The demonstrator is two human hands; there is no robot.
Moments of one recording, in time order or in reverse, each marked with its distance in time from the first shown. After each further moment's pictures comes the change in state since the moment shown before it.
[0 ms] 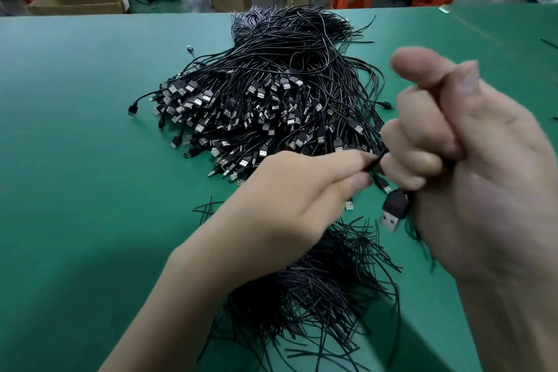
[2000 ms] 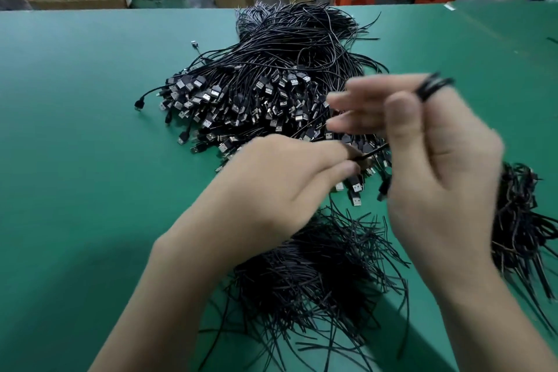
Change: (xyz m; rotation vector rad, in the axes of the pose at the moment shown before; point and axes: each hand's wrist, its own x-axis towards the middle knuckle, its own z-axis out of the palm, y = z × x) left_hand -0.004 -0.010 -0.018 0.261 0.100 0.056; right_hand -0.006 0.025 0.012 -0.844 0.083 -0.367
